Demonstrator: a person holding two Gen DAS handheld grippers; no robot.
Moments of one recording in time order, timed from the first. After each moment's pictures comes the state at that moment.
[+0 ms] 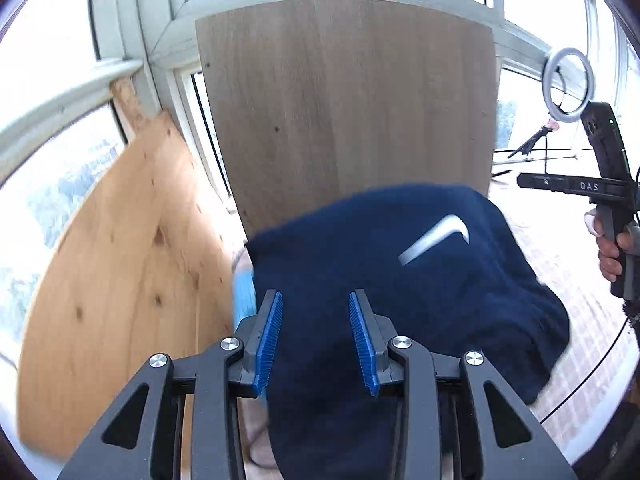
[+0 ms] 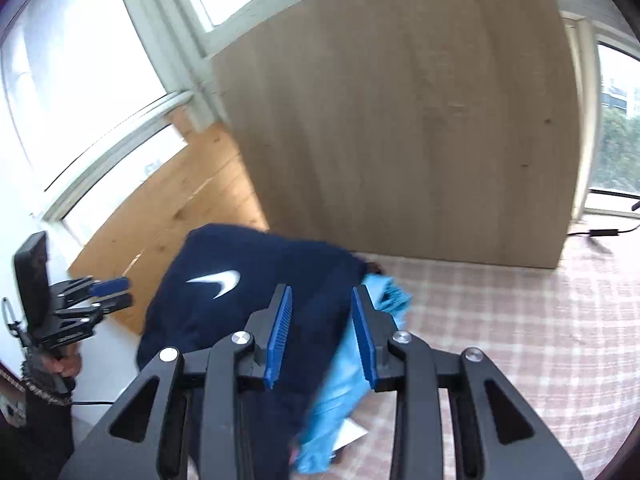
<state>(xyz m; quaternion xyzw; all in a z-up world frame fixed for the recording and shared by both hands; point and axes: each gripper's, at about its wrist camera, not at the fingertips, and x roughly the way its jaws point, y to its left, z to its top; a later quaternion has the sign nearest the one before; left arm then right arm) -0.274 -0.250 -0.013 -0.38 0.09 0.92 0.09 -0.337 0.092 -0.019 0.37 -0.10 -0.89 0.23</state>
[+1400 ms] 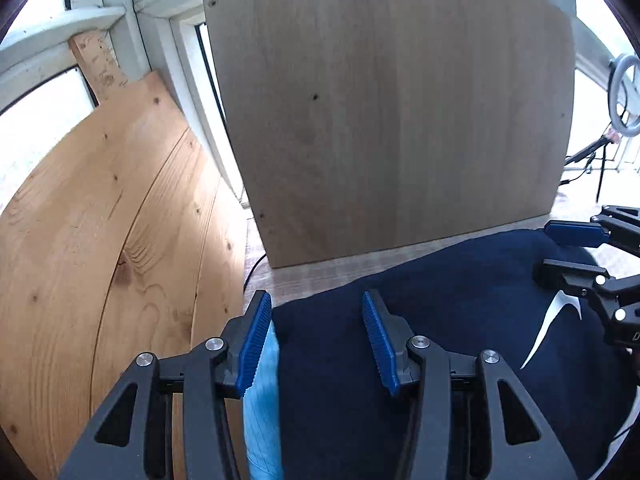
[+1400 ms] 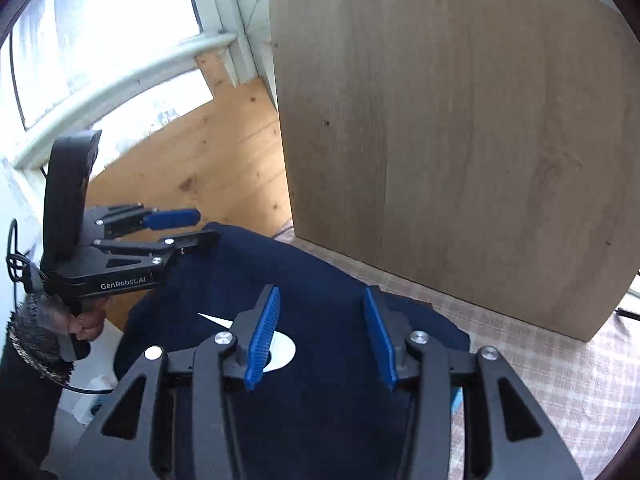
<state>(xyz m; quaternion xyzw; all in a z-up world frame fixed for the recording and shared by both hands) -0.380 -0.270 -0.066 -0.43 0.07 0.90 0.04 -0.357 -0.079 -0.030 0.39 0.07 -0.88 0.26</state>
